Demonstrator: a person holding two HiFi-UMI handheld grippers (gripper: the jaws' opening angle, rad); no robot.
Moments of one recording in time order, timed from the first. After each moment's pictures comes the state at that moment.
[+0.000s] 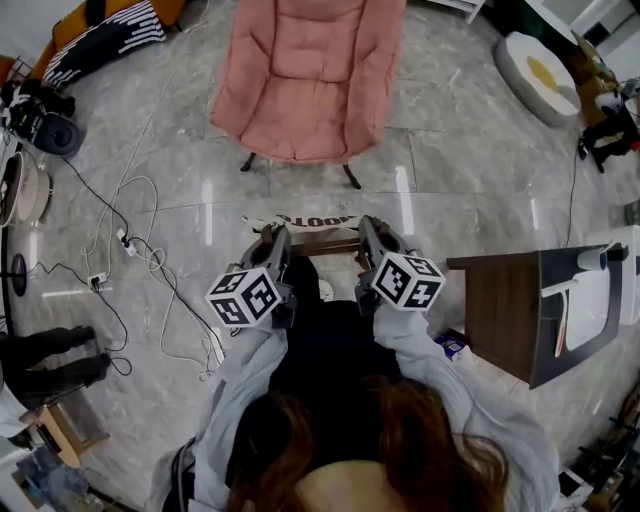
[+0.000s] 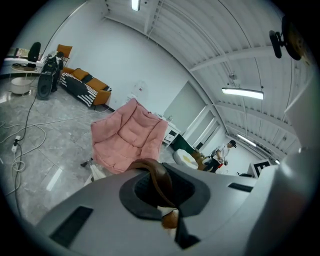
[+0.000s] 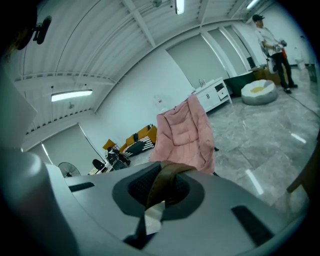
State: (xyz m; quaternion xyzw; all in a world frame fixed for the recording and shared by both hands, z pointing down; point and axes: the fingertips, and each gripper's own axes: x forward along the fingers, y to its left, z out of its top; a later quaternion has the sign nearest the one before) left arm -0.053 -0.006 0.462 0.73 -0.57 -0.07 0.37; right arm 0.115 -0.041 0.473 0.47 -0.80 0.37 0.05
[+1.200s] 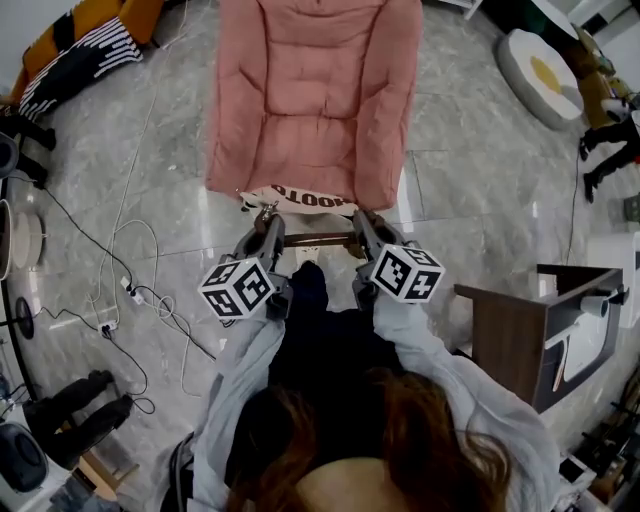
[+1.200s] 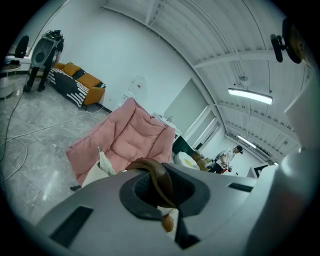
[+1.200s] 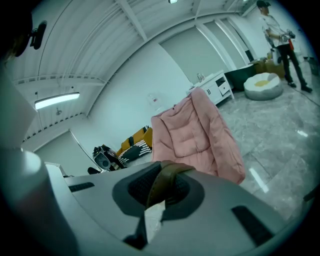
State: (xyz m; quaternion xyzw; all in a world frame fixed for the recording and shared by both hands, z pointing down) left arm -0.137 -0.263 0.459 0.74 -0.55 -0.06 0.38; right arm 0.033 -0.277 0.479 0.48 -0.78 0.40 0.04
